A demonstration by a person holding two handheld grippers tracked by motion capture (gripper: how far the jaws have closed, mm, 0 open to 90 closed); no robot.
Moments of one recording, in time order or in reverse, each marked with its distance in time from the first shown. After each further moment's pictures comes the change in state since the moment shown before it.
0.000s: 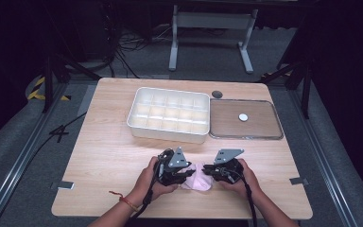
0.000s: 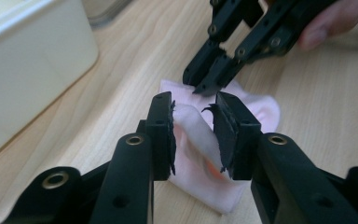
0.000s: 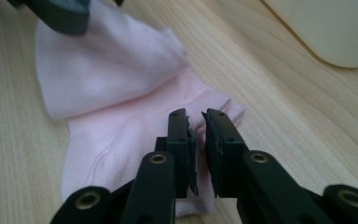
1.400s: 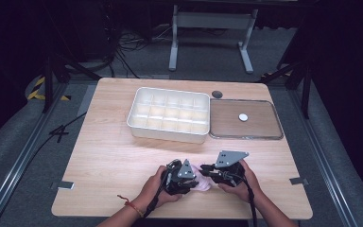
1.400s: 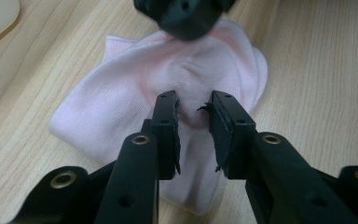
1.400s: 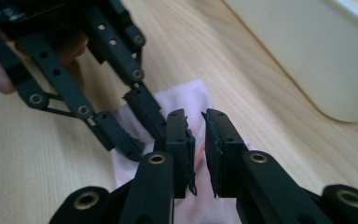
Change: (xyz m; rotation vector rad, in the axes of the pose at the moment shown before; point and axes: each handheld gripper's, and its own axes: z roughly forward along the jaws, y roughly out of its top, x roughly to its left) left arm -0.016 -0.021 0.040 0.130 -0.064 0.054; right arm 0.020 0.014 -0.017 -0.100 0.035 -0.079
